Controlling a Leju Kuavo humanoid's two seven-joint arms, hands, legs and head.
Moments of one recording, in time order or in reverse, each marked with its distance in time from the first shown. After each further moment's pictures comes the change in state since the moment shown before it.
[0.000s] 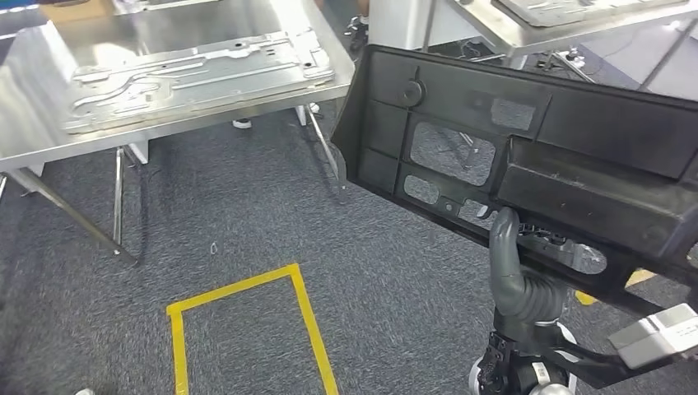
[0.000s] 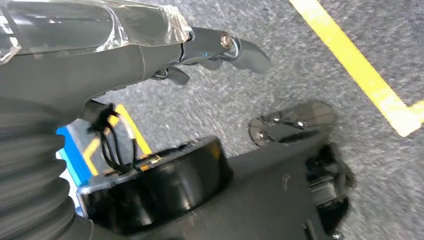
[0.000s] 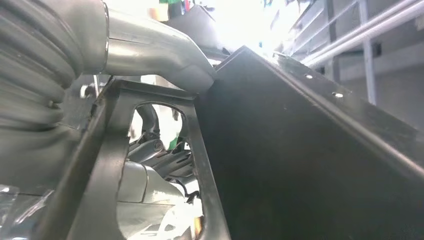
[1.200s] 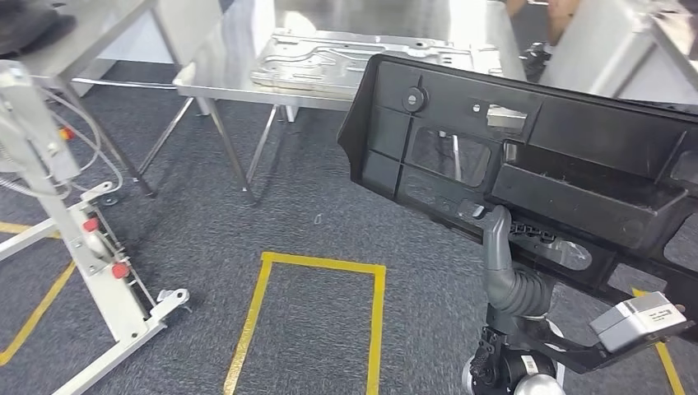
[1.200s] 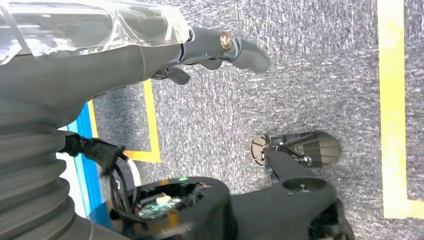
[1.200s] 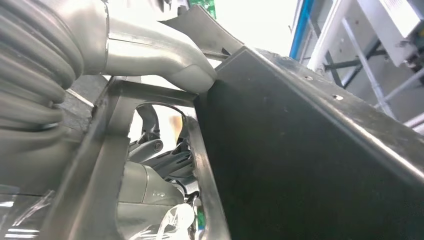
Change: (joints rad) left arm -0.003 0.018 0.043 0.003 -0.028 0.049 0.031; right arm 0.010 0.021 -0.013 0.062 -0.036 0.015 -0.036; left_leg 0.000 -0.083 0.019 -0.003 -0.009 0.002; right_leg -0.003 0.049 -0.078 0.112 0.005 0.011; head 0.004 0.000
